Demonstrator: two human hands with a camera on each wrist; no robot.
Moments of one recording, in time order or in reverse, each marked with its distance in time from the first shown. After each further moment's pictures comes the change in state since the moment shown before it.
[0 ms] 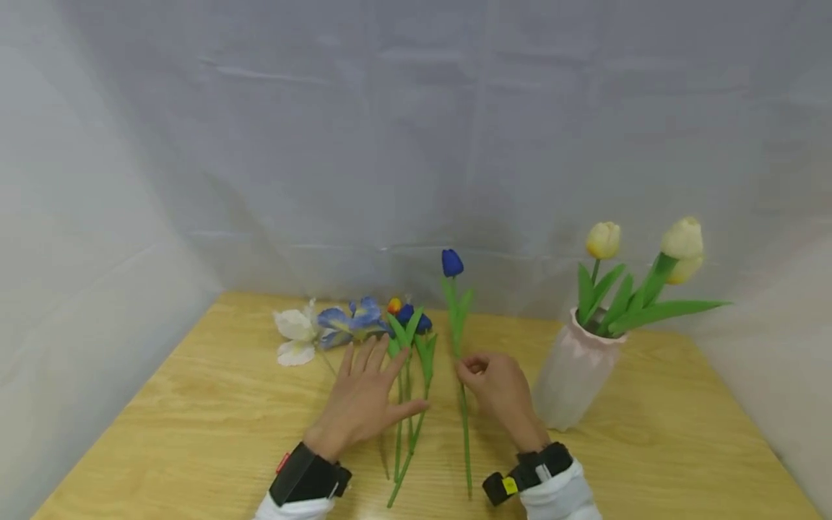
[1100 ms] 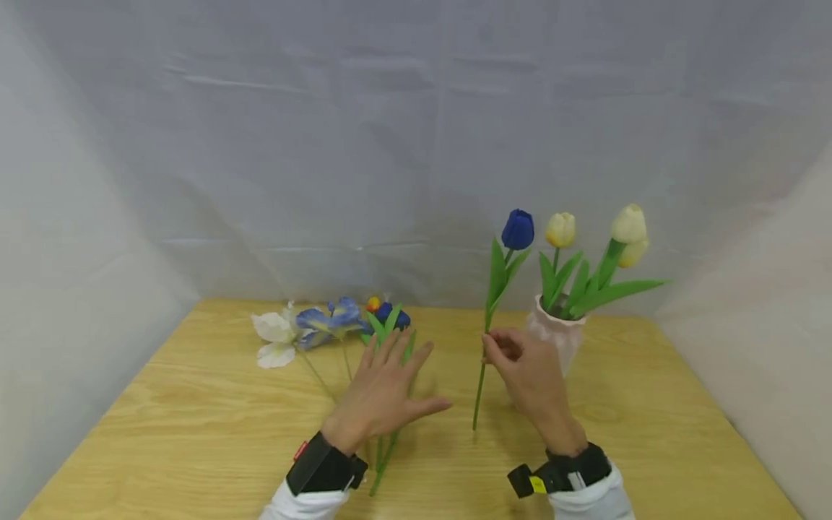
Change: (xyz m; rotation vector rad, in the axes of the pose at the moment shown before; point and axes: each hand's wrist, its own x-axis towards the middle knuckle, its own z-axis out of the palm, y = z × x) left_hand 0.017 0.051 -0.005 -0.032 -0.034 0.133; right_hand -0.026 -0.002 -0.073 0.139 0.246 -0.290
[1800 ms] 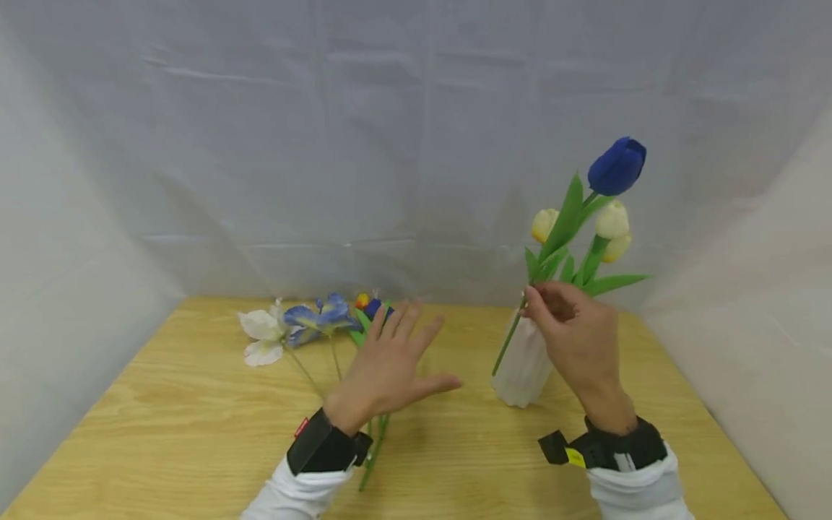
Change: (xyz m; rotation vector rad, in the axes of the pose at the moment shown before) left_hand 0.022 0.022 -0.030 0.070 0.041 0.086; right_hand 0.029 -0.037 -0.070 -0.057 0.238 -0.181
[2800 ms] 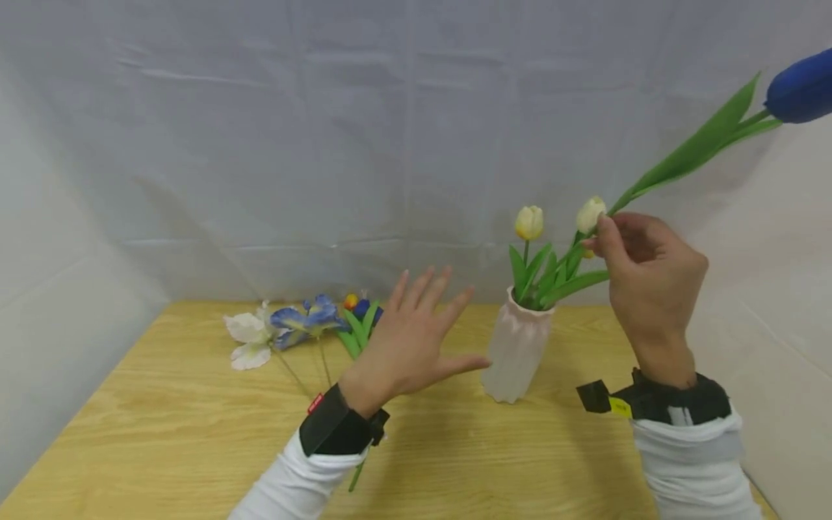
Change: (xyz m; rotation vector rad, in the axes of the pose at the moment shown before) left_hand 0.038 0.040 -0.036 0.172 0.104 0.107; right_hand 0.055 -0.002 -0.060 -0.042 0.275 0.004
